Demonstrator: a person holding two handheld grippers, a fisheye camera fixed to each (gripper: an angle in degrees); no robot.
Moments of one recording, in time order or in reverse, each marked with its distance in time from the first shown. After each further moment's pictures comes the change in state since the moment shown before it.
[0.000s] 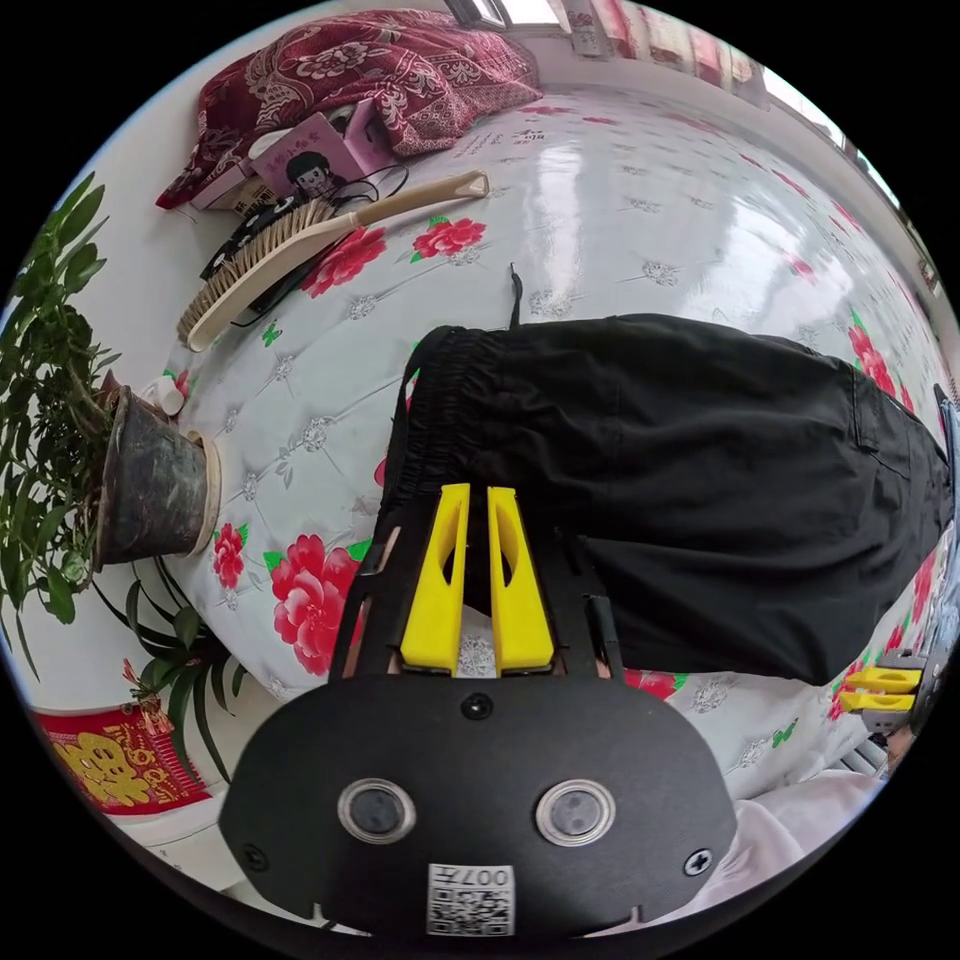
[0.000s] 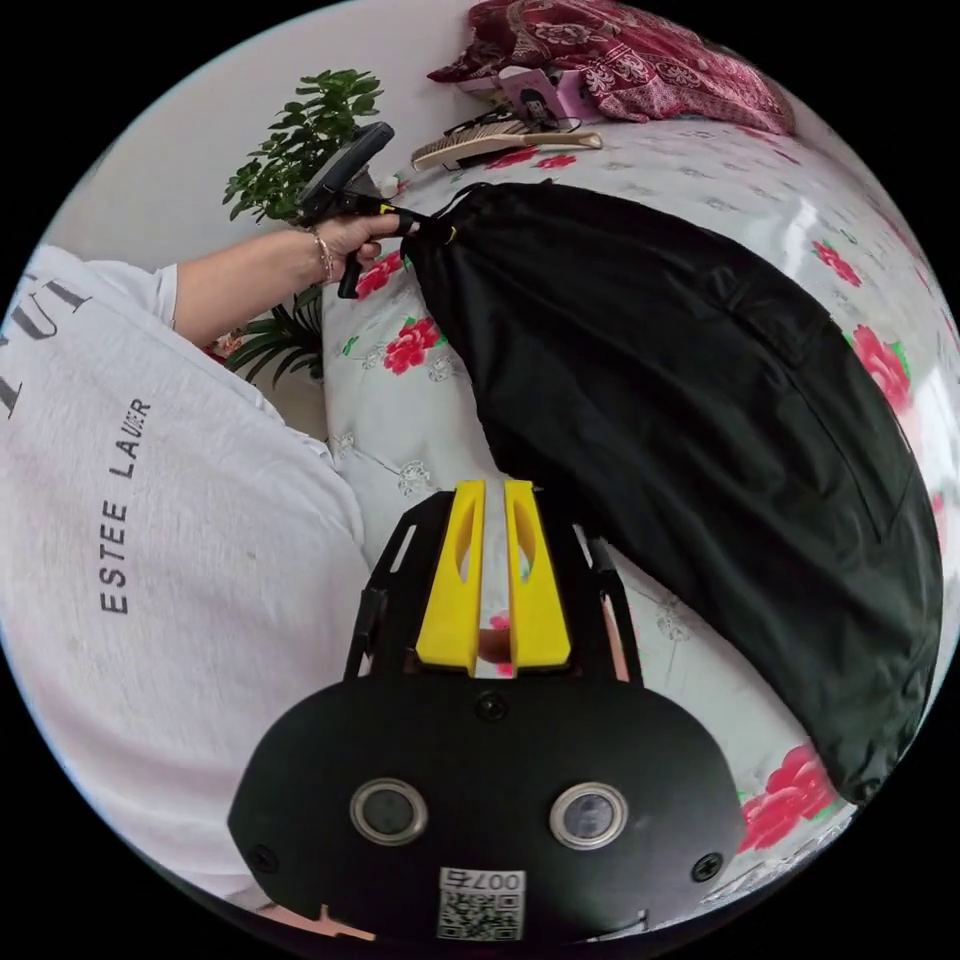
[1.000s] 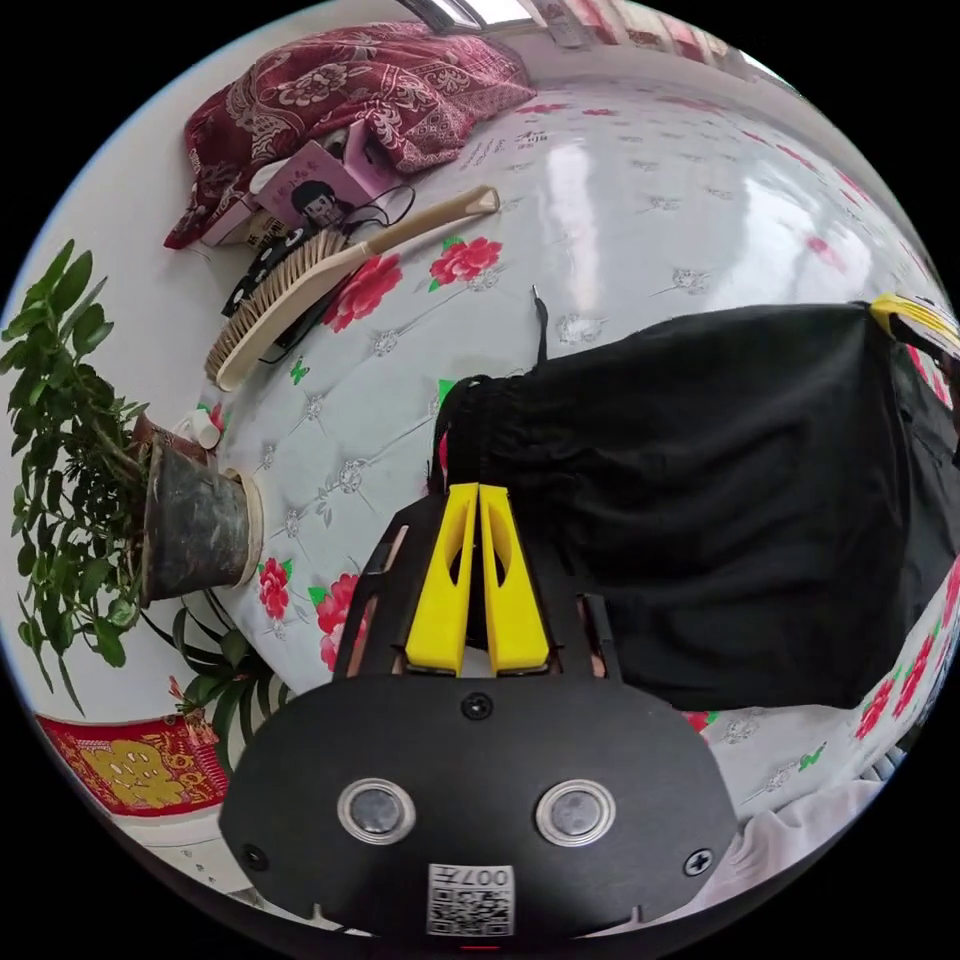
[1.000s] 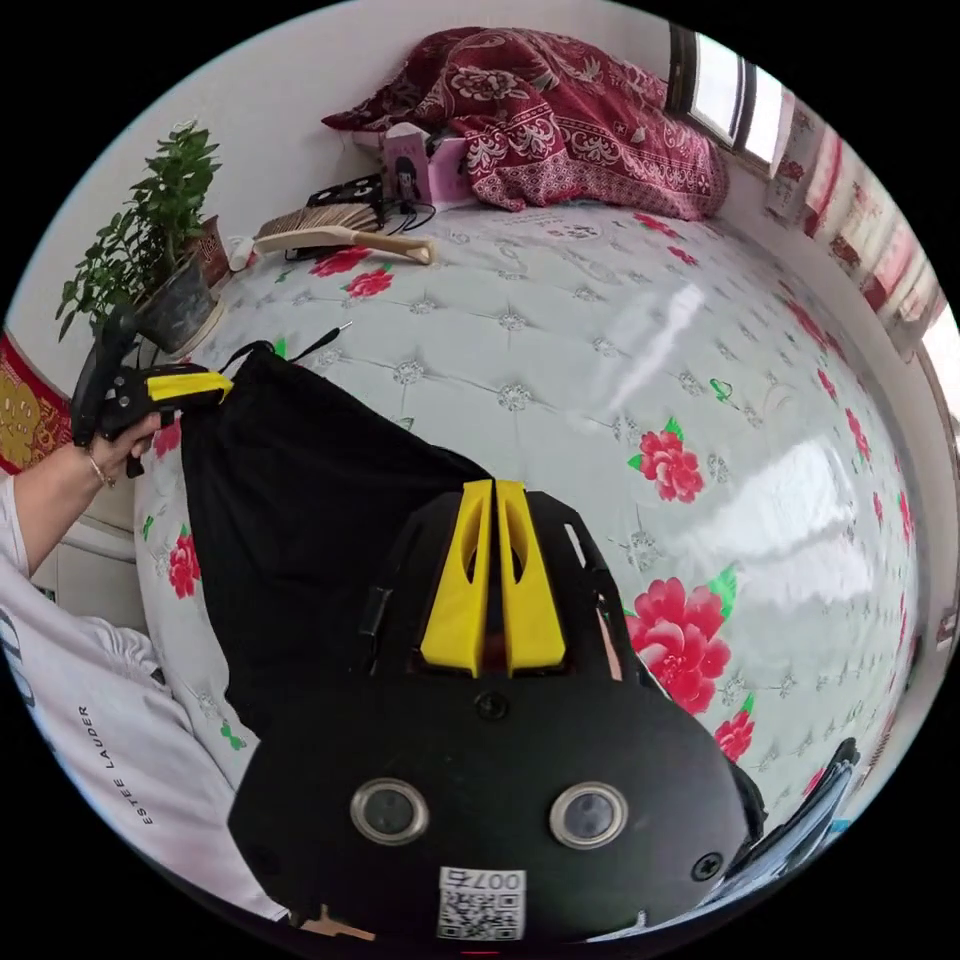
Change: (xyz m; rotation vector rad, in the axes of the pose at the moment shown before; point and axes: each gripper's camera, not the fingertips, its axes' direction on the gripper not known) left arm 0.015 -0.012 0.013 0.071 -0.180 0.031; right arm 0.122 -0.176 -0.018 0.076 0.315 0.075
